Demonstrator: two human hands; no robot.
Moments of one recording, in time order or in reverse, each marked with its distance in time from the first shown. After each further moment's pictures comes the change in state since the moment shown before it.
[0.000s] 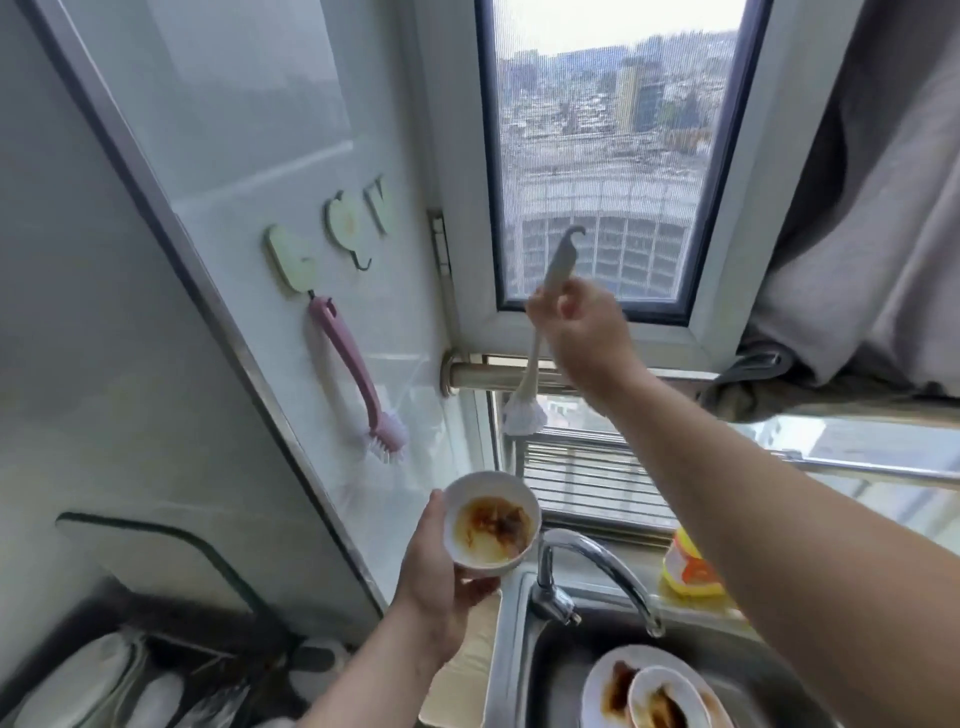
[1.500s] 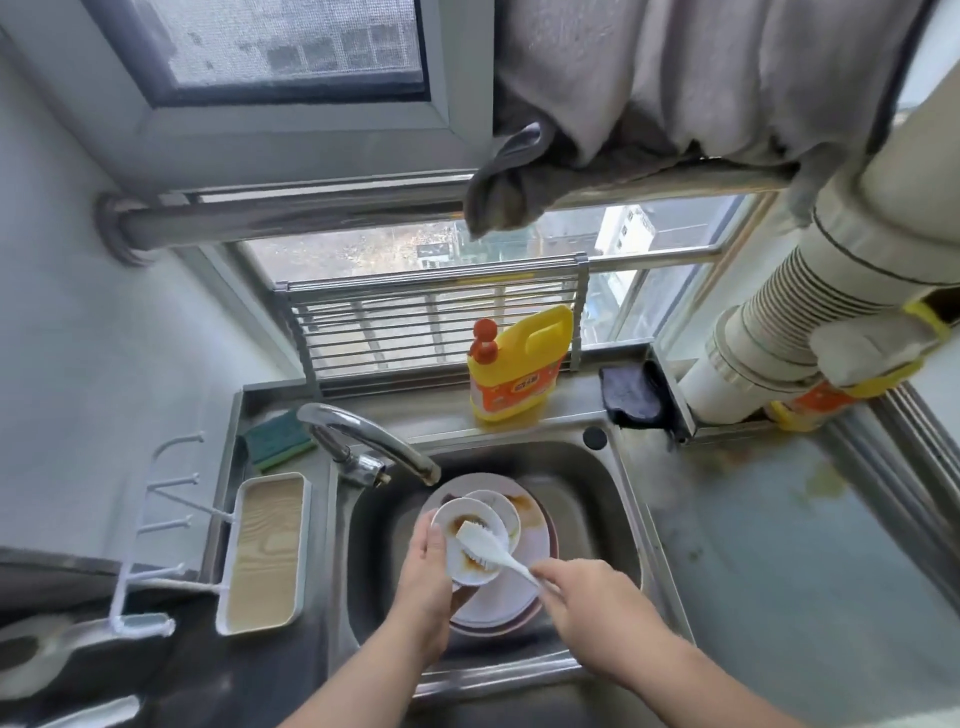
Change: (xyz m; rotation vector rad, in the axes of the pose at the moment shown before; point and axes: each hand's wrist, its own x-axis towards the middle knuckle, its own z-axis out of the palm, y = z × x) left_hand 0.021 -0.286 0.085 0.217 -0.021 -0.403; right_hand -0.366 0.225 -0.160 -0.695 -0.553 0.808
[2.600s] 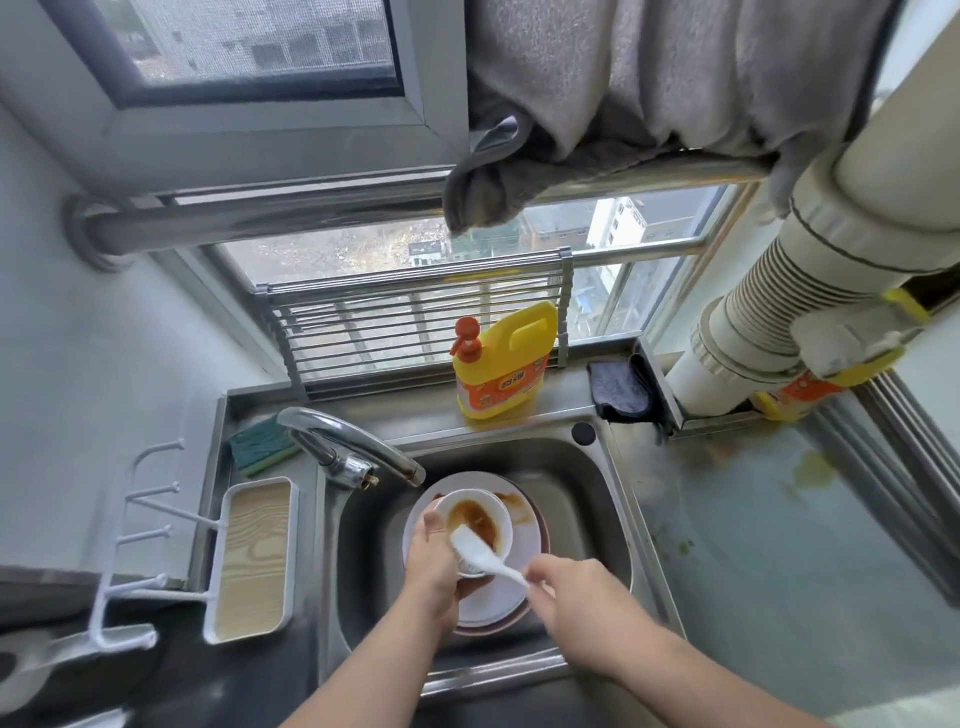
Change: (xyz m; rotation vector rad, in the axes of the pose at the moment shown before) left_hand 0.027 -0.006 0.024 -0.027 0.087 -0.141; right_hand -0.007 -0.011 -0.009 0.075 -0.046 0.137
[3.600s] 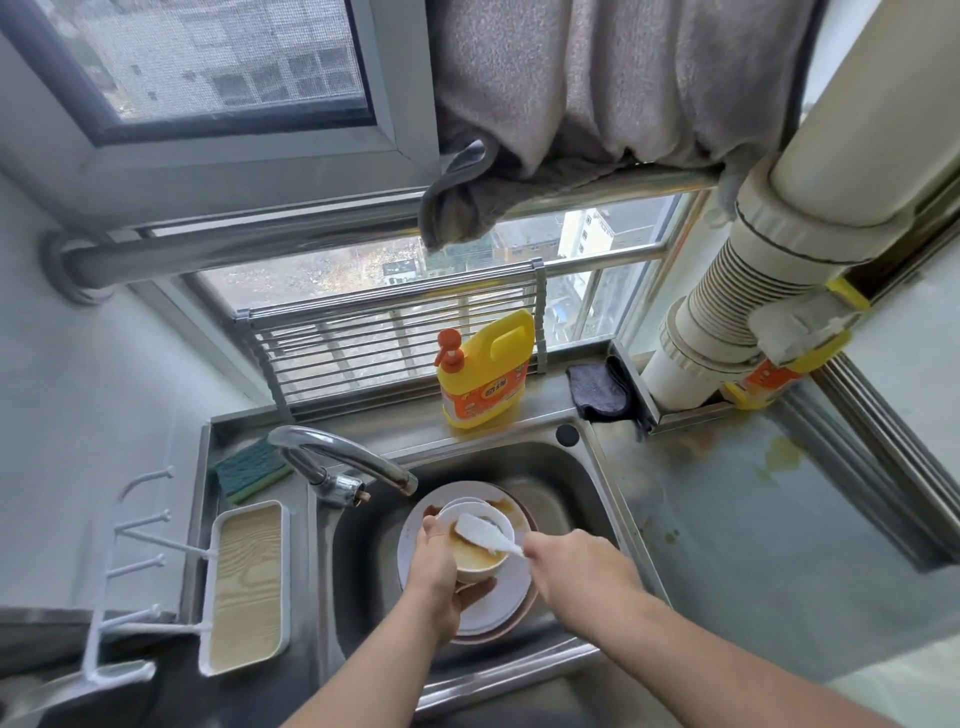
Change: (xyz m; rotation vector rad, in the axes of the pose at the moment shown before) left_hand 0.009 -0.001 -0.001 0.101 -0.078 -0.120; right_hand 0.005 -0.016 -0.012 -0.267 0.068 0.079
